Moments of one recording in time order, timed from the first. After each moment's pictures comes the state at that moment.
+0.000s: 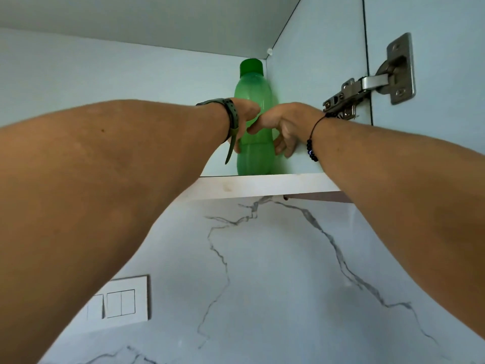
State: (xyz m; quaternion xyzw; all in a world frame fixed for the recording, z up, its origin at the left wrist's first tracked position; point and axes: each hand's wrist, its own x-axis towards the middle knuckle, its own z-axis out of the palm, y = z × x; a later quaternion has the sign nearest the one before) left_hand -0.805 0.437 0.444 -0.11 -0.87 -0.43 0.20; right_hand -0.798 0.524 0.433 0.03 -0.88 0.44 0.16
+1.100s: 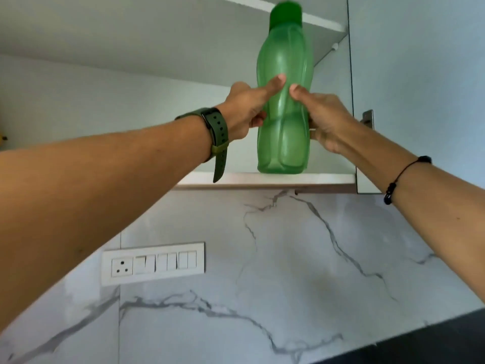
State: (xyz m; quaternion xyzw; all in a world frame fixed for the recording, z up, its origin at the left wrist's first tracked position) left_hand -0.596 0.329 0.416 -0.30 -0.68 -0.62 0.25; right_hand -0.580 0.467 0.391 0.22 -0.68 0.61 0.34
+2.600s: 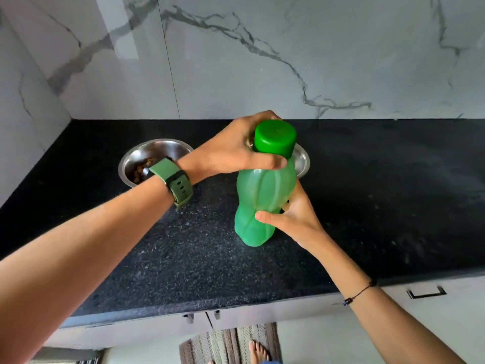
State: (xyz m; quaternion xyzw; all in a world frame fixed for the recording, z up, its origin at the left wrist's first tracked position) left_hand -0.472 0.243 -0.033 -0.29 -0.78 -0.55 -0.03; right_hand -0.445 0.408 -0.143 0.13 -0.76 0.63 -0.05
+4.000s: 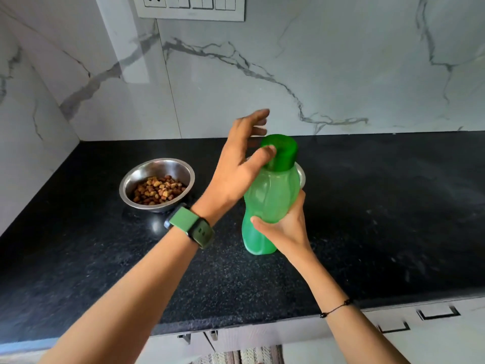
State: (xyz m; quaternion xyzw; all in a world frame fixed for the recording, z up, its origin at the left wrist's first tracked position) left_hand -0.463 0.278 -0.038 -0.19 -0.75 -0.61 0.17; right_hand -0.456 0.403 -0.157 0.03 -0.82 0.56 0.09
